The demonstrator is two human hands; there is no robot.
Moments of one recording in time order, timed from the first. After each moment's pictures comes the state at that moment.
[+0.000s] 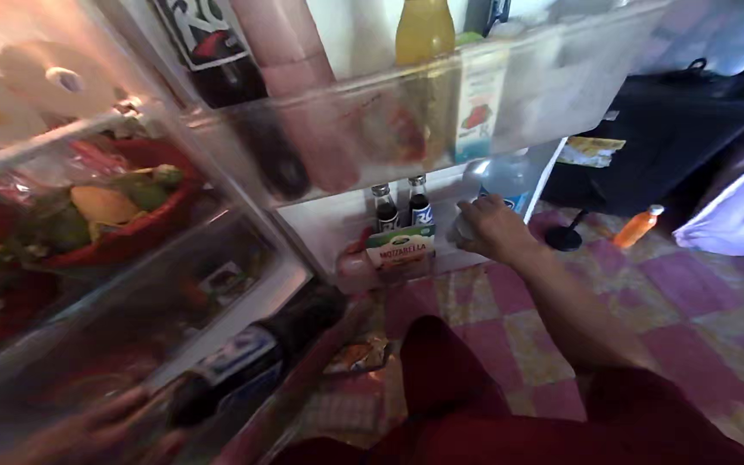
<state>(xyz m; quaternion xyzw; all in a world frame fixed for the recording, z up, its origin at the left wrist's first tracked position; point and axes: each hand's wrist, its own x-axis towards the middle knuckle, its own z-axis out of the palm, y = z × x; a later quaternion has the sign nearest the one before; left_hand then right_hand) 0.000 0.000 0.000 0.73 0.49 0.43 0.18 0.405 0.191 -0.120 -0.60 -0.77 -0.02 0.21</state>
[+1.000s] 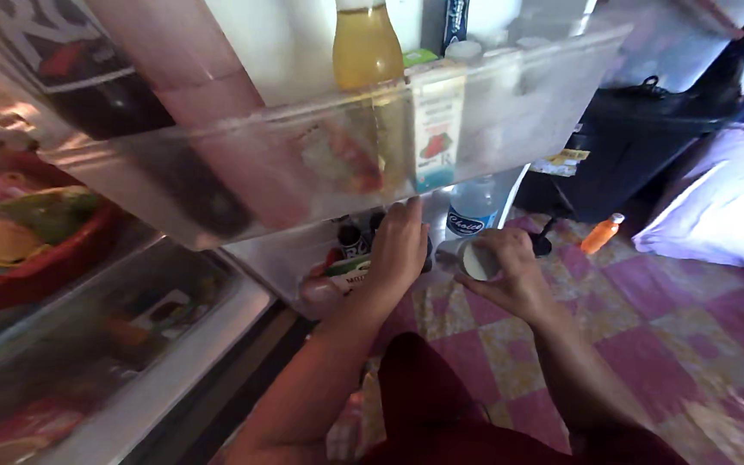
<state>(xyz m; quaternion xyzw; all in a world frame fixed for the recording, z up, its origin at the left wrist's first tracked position) 0.253 0.218 -0.059 0.85 0.45 0.25 0.14 0.439 0.141 -0.141 -0.48 -0.74 -0.11 0.45</state>
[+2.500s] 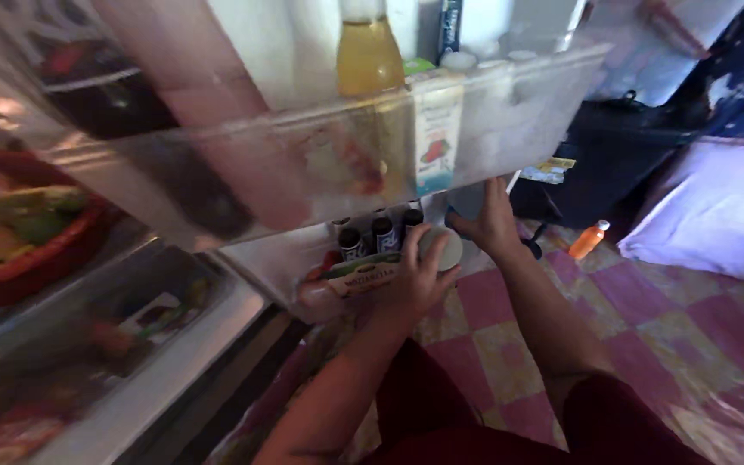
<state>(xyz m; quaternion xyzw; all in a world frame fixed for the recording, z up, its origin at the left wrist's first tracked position) 0.269 0.215 -0.154 0.80 0.21 0.56 0.06 0.454 0.226 -0.110 -0.61 -0.64 -0.06 0.46</state>
